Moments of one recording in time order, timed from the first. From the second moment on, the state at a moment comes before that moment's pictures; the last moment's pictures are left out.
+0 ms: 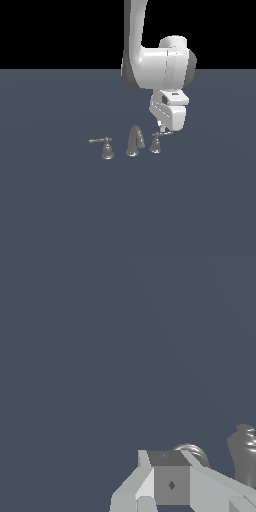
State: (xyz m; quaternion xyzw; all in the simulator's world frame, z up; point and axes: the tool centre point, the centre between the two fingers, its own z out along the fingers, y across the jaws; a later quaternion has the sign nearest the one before) arm 0.043 -0.129 0.077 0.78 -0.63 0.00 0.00
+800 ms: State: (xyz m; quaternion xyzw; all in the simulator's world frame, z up) arm 0.011 -0.146 0.077 0.78 -0.63 0.01 0.00
